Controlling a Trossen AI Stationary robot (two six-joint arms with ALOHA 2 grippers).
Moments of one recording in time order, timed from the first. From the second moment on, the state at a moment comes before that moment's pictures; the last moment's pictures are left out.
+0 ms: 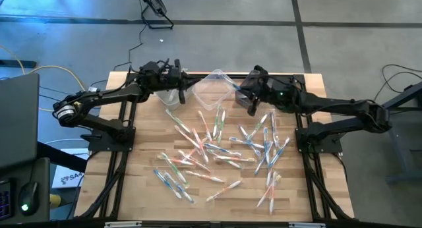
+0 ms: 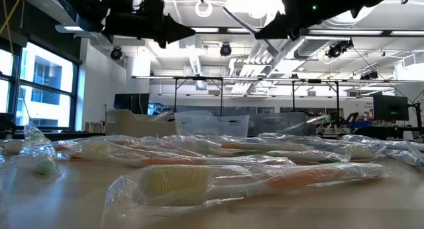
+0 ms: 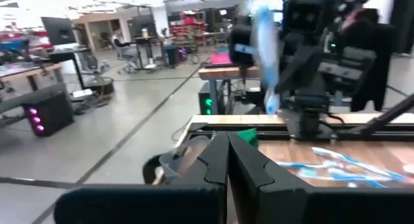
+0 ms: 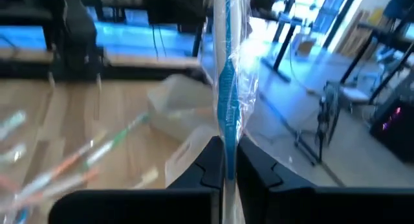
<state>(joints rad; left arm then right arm) 0.60 1.27 0.76 0.60 0.40 0.11 -0.33 1.10 0.75 0.16 0.08 -0.19</state>
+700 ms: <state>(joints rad) 0.51 1.28 0.75 0.76 0.47 0.04 -0.32 1.33 0.75 0.57 -0.10 -0.21</state>
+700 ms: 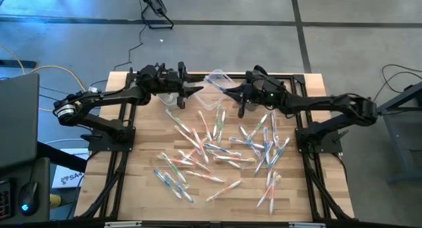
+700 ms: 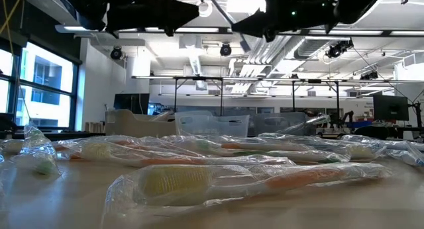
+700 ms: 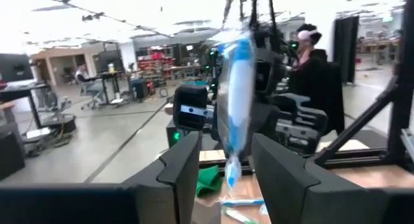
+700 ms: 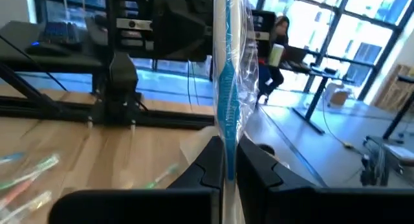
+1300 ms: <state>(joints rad) 0.42 1.30 0.75 0.76 0.38 -0.05 -0.31 1.45 0.75 0.74 -0.16 -0.18</state>
